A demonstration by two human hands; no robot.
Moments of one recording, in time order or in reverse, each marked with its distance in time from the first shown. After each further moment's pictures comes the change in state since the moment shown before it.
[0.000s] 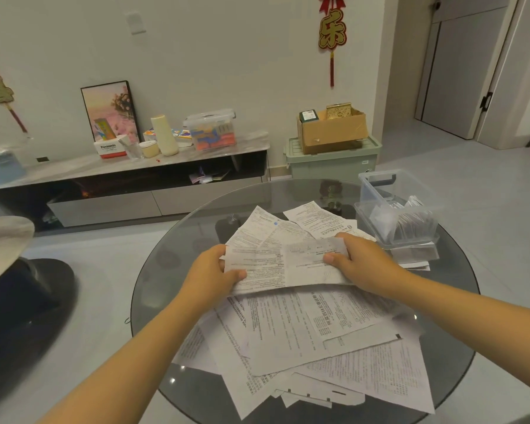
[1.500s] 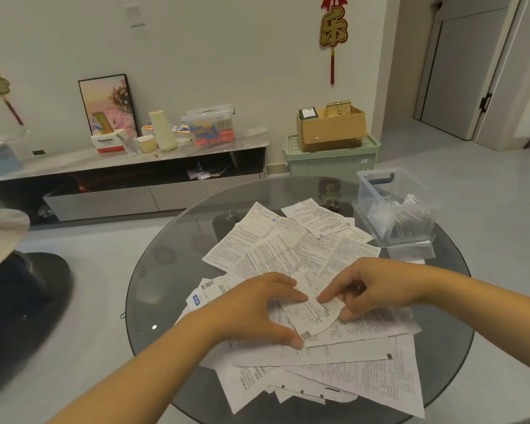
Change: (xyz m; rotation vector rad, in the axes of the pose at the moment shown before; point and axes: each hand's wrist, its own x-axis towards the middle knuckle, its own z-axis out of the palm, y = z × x) left_hand -0.026 0.010 0.034 0.446 -0.526 0.466; right_hand -0.028 -0.002 -0.030 -0.016 -0.628 -0.096
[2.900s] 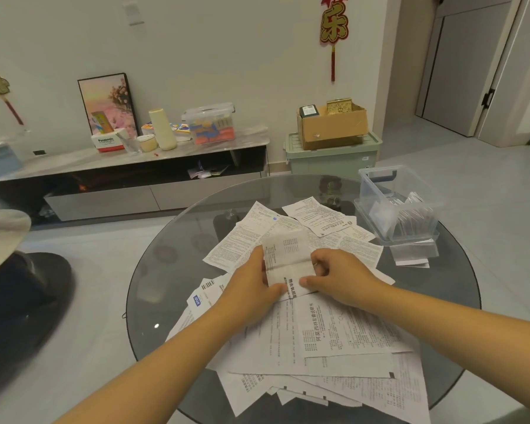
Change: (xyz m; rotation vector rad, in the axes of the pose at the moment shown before) left_hand 0.017 0.002 0.005 -0.426 0.386 -0.255; right_hand 0.053 -0.009 0.036 0.104 0.557 0.083
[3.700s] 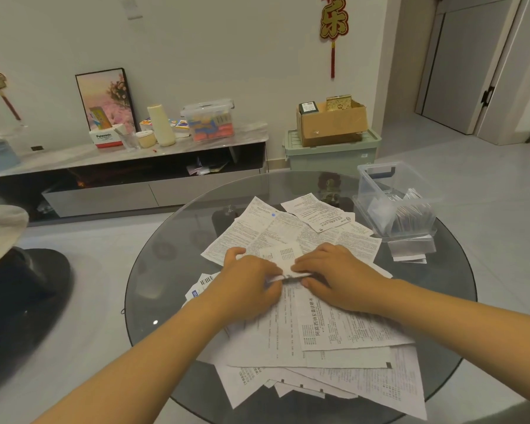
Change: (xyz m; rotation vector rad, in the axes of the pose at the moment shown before) left_hand 0.001 0.001 -0.011 0.648 -0.078 0.257; right_hand -0.003 0.011 -0.004 -0.428 -0.074 -0.427
